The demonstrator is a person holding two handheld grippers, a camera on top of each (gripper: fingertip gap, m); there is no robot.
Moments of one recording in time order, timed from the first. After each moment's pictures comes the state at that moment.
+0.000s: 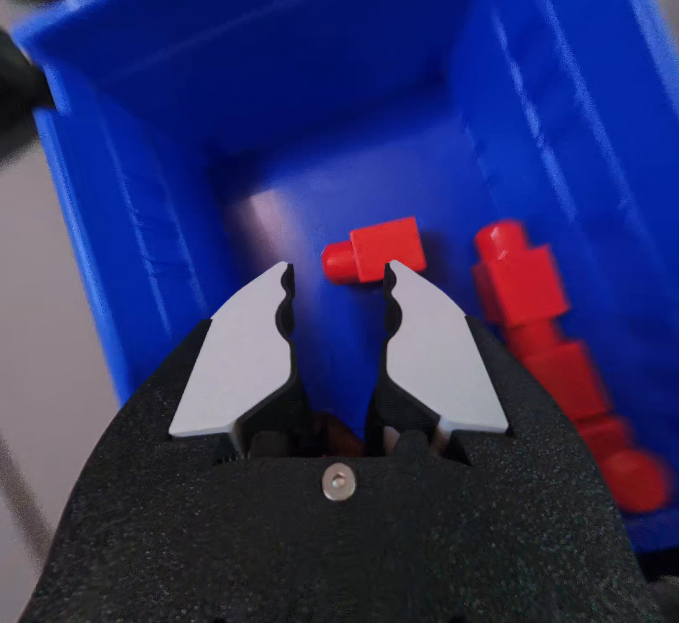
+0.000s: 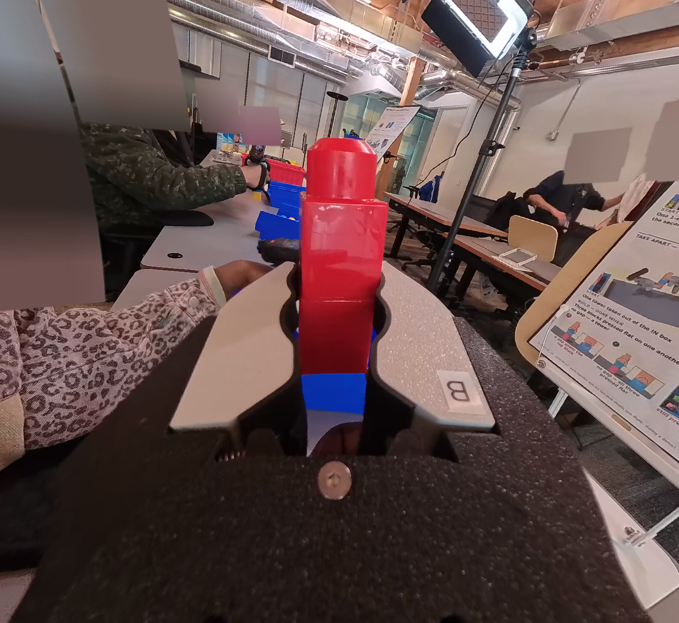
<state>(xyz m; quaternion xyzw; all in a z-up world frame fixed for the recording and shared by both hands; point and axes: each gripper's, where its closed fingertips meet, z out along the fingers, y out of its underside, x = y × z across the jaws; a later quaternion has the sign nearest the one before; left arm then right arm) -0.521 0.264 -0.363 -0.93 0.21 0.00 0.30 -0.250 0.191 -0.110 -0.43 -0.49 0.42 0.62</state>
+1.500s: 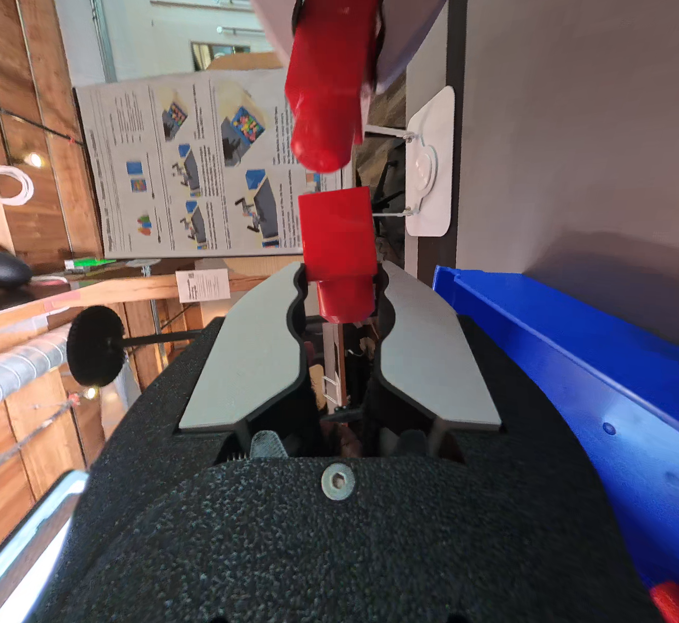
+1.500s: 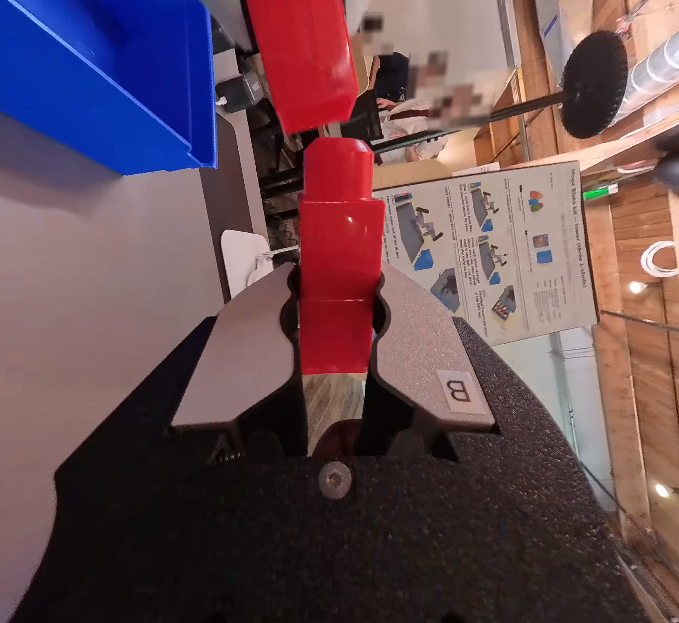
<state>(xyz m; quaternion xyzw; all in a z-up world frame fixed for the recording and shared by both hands) -0.343 0.240 -0.178 -0.48 0.61 0.38 0.51 -0.261 0.277 -0.184 -0.40 -0.62 -0.21 0.64</state>
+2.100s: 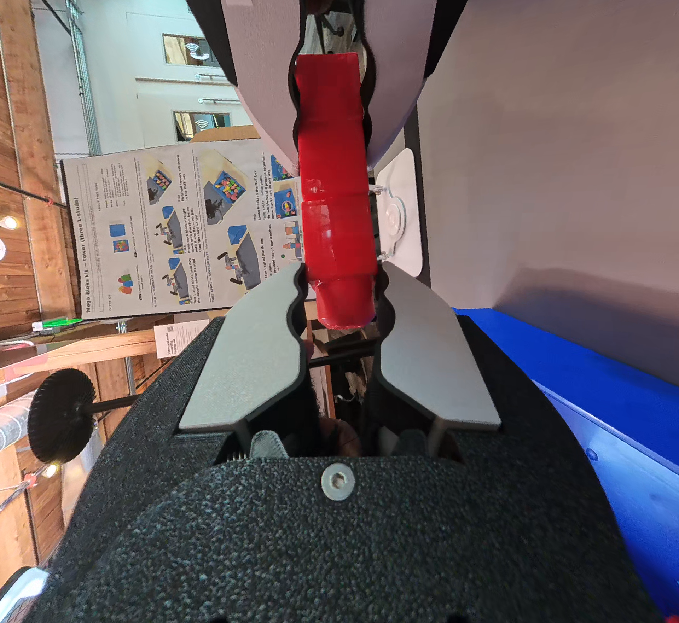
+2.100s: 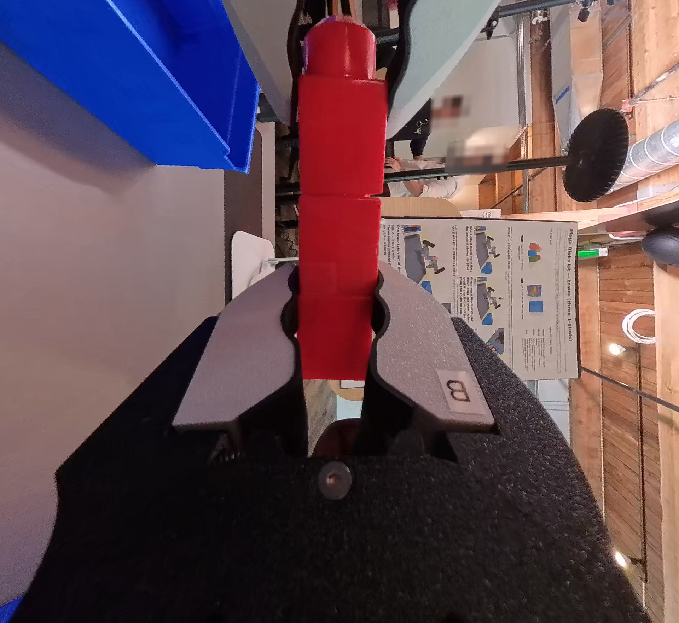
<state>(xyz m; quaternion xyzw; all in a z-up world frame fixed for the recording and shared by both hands) -0.312 0.228 -0.190 -0.45 0.66 0.32 0.51 -0.269 0.260 -0.194 -0.34 -0.67 -0.23 0.62</state>
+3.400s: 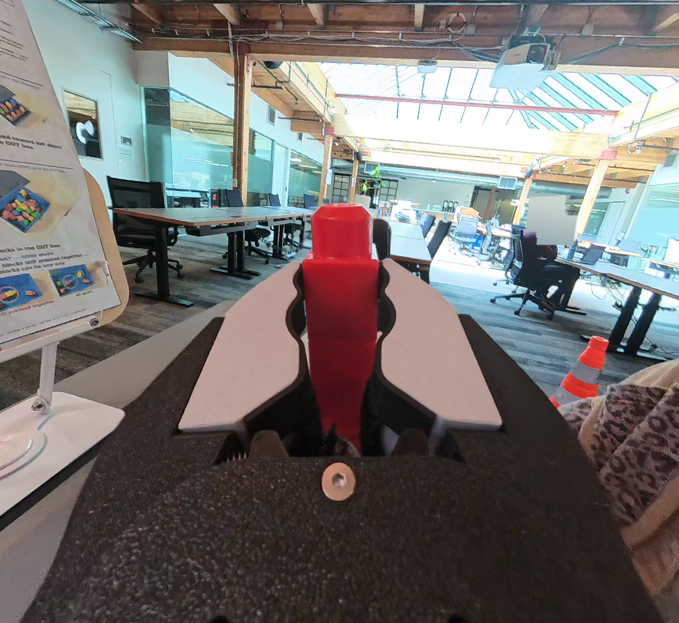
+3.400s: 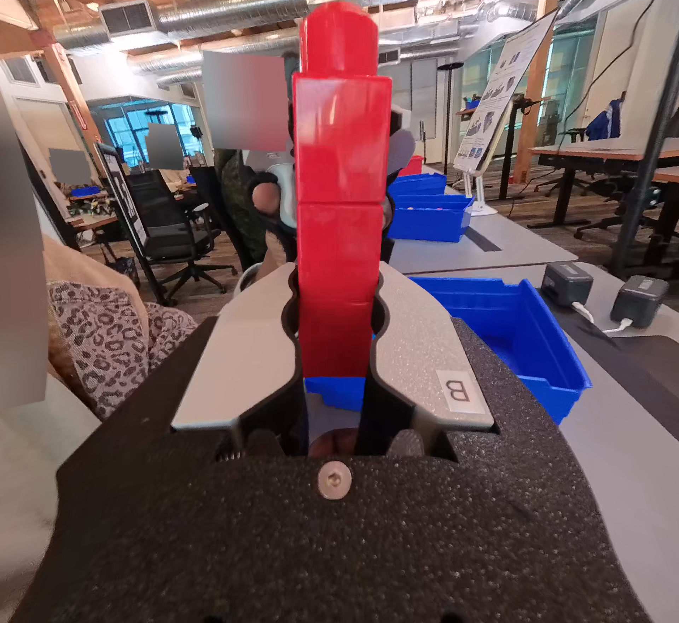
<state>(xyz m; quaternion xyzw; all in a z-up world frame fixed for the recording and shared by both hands) -0.268 0.200 -0.086 -0.52 0.29 -0.48 0.64 -0.302 0.181 -0.149 -0.45 -0.49 0.60 0.44</state>
